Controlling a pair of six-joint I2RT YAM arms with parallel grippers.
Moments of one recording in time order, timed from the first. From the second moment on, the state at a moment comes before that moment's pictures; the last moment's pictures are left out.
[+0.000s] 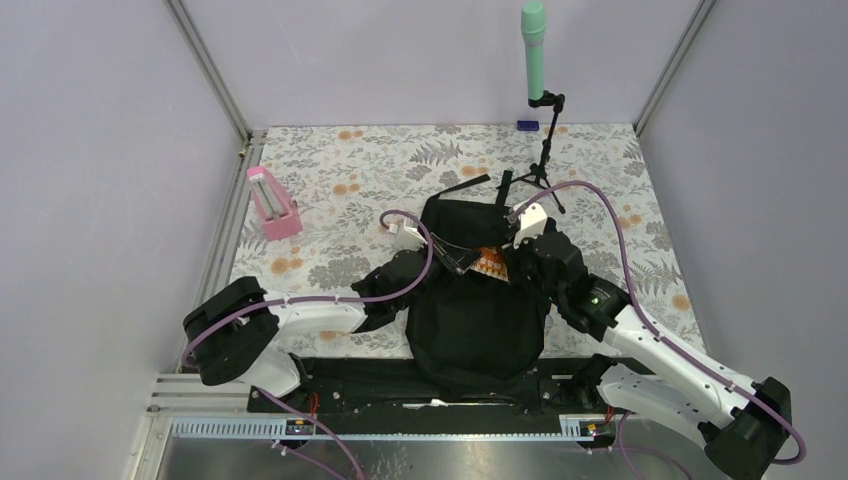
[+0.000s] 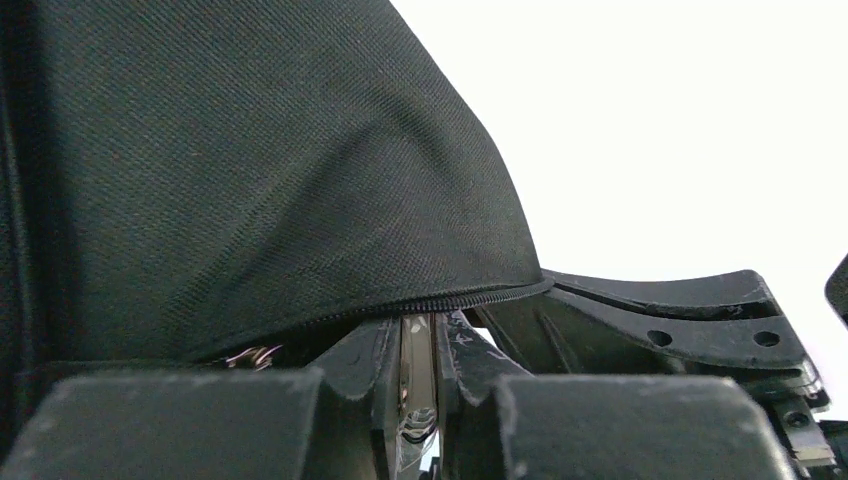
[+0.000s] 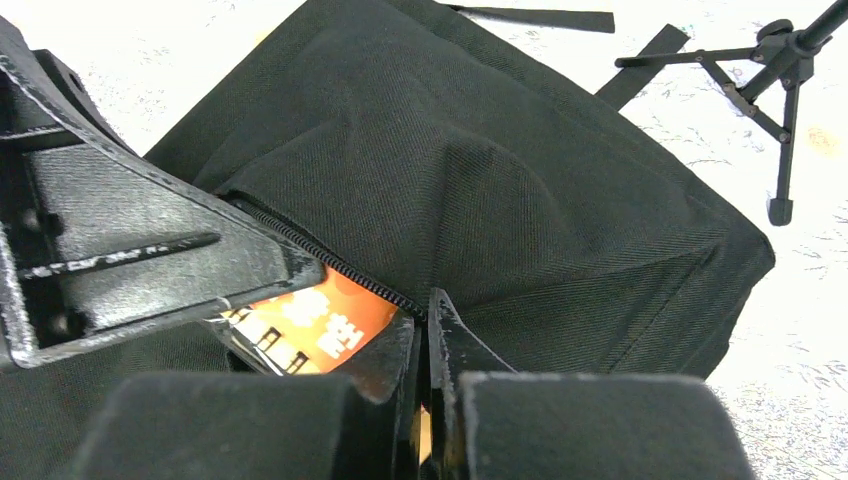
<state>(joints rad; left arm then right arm) -1.01 1.46 0.65 0.64 -0.24 -1.33 0.73 0.86 0.67 -0.23 0.21 0.10</state>
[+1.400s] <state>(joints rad) -1.07 1.51 0.66 0.77 -0.48 -1.07 0.73 0.85 0.67 -0.24 0.14 0.12</state>
